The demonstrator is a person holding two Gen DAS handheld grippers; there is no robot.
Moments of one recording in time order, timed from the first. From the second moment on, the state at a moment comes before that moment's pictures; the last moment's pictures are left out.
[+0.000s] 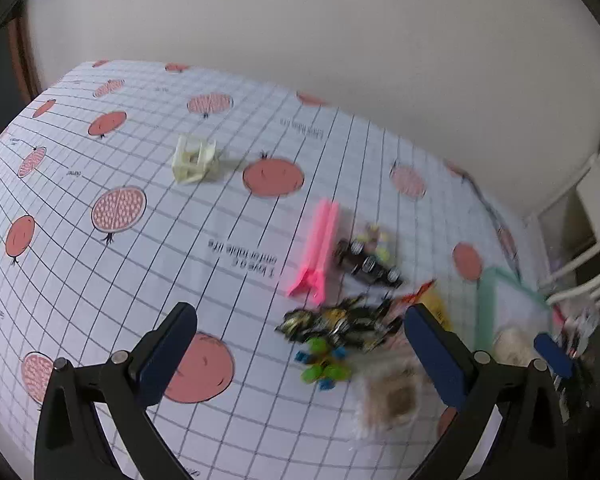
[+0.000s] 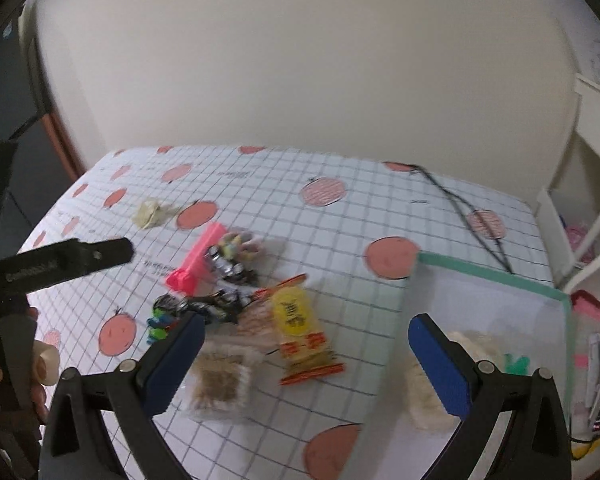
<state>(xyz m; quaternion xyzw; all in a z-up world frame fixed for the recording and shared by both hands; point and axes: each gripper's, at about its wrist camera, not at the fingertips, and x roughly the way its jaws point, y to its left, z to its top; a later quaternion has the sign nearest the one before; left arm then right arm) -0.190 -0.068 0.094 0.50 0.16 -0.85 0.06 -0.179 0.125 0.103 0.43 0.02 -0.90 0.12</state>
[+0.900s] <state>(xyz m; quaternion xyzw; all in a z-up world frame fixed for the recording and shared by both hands) -0.195 -0.057 0.037 0.60 0.18 -0.78 0.01 -0.177 0.051 0.028 0.54 0.08 -0.82 0.16</state>
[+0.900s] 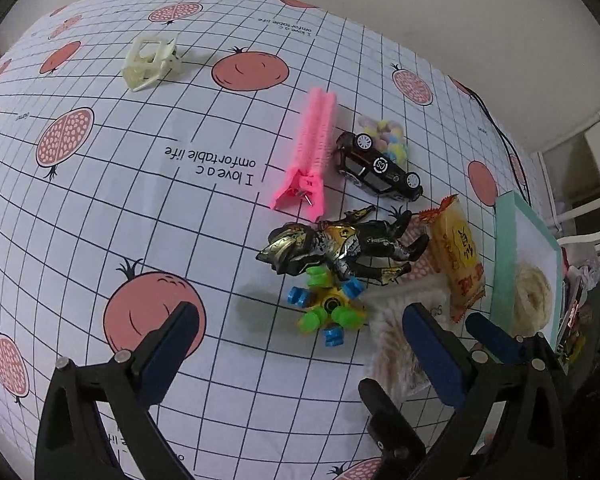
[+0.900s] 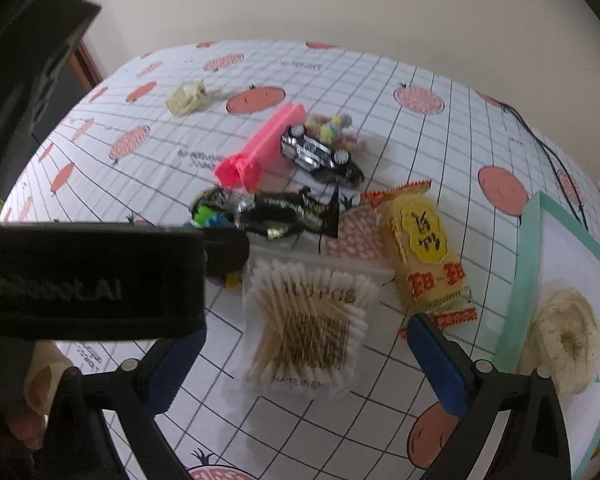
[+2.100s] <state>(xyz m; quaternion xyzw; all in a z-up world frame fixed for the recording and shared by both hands) -0.204 -0.039 0.021 0.61 0.16 -0.77 0.01 -0.192 0.092 0.014 0.57 0.07 -0.81 0.09</state>
